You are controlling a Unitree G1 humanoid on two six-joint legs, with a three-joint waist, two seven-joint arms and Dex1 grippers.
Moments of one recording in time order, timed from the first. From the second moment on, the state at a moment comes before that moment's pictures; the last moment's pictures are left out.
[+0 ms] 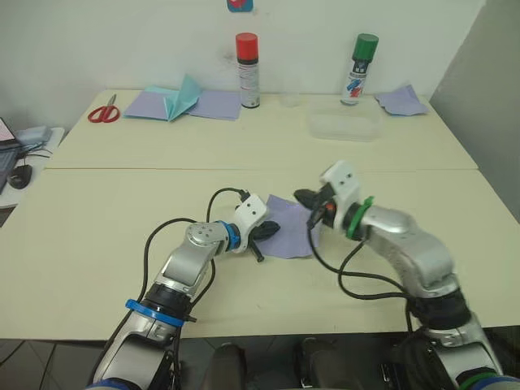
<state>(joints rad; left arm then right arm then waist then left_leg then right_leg) -0.49 0.37 -0.27 0.14 -0.08 0.43 -0.77 -0.50 -0.33 0.21 -0.20 0.28 0.70 0.47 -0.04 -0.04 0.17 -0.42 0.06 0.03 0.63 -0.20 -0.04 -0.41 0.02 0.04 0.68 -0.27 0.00</state>
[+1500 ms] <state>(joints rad) -0.49 0.28 -0.27 0.28 -0.03 0.20 -0.76 -0.39 -0.27 0.12 0.00 0.16 0.51 0.50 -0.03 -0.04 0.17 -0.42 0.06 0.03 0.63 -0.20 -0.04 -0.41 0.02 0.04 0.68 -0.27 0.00</state>
